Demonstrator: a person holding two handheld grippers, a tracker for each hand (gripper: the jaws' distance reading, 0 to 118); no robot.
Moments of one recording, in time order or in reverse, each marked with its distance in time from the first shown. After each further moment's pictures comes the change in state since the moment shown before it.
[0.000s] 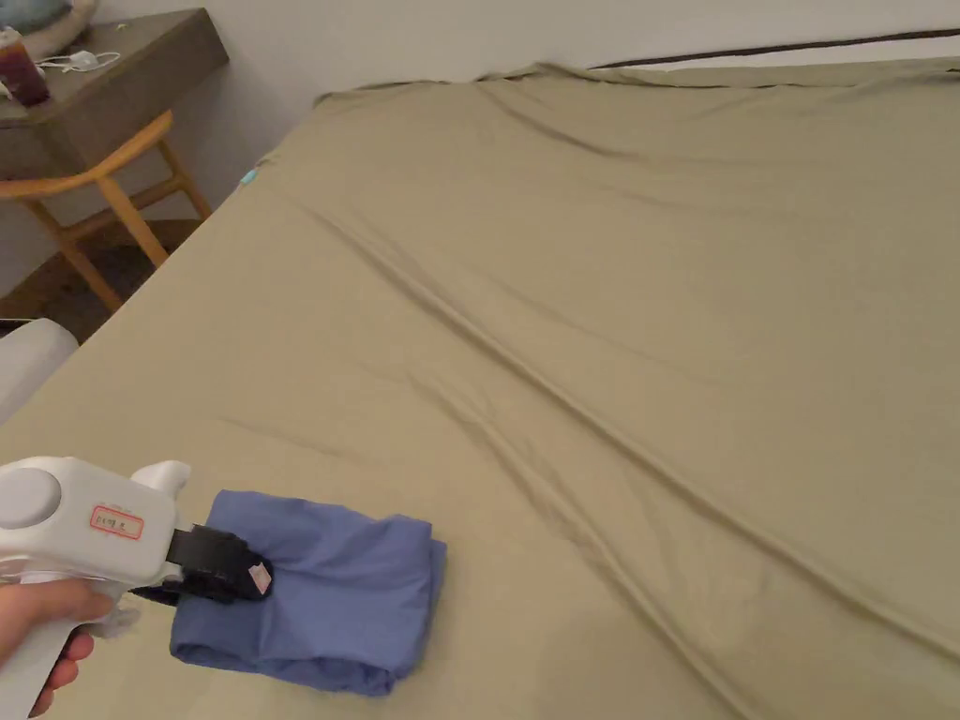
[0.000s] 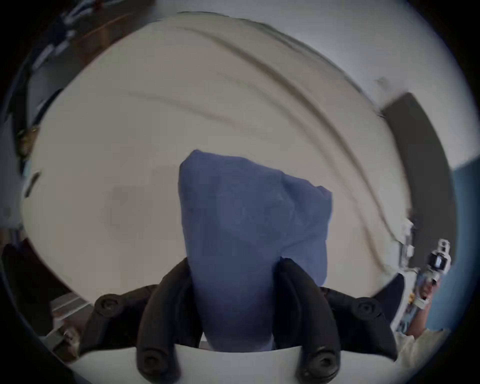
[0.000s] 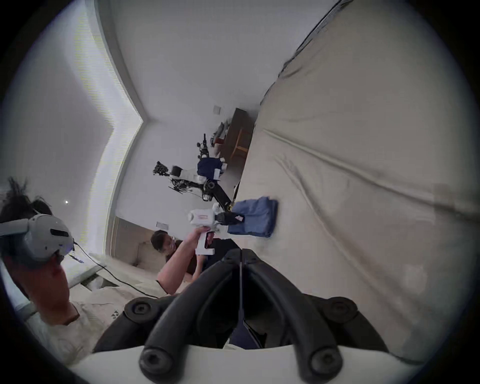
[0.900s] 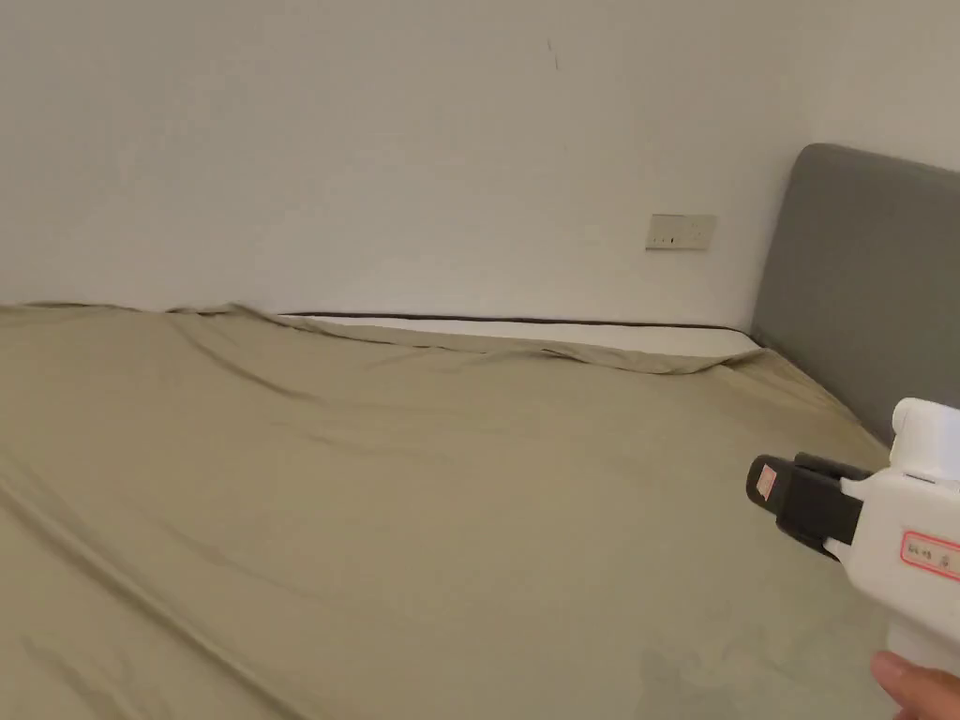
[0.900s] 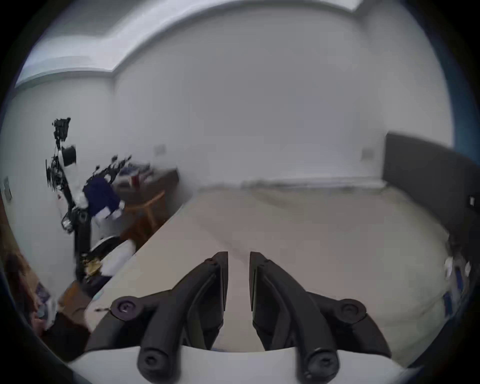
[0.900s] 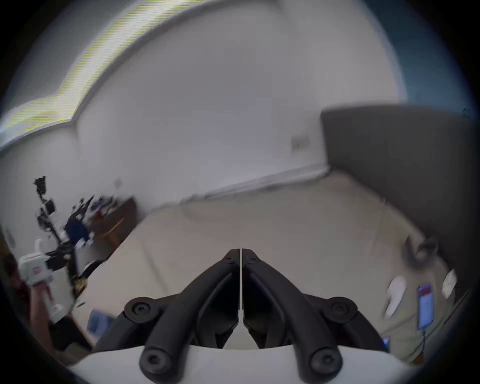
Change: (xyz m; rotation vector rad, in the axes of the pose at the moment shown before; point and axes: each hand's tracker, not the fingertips) left arm 0.282 -0.015 0.180 1.030 0.226 -0.232; right arm -0.165 0.109 0.081 0.804 -0.921 0.561
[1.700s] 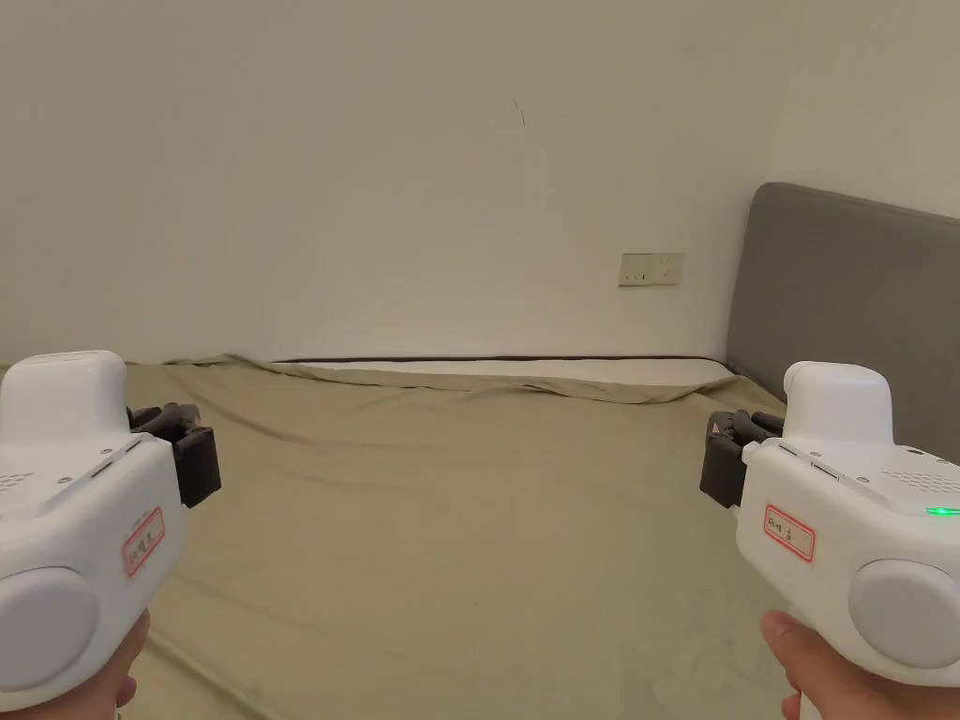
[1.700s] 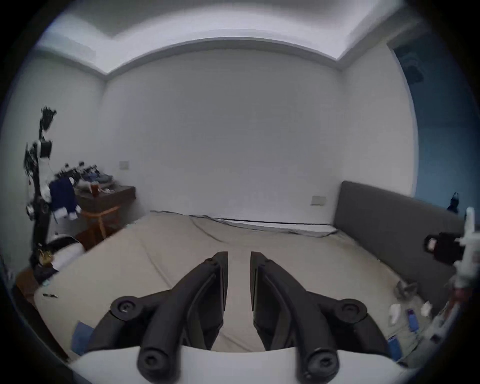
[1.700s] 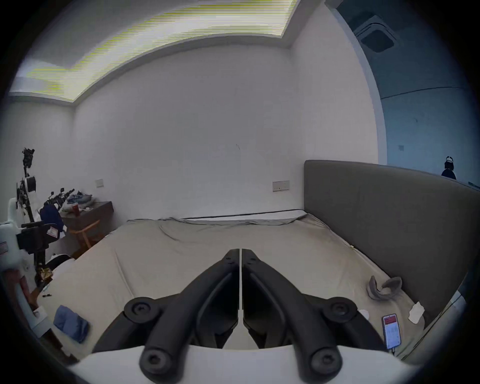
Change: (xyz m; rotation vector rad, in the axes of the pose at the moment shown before) left arm 0.122 0.024 0.050 0.129 -0.245 0.161; right arm -0.041 -0.004 0.041 0.116 -0.117 0.167
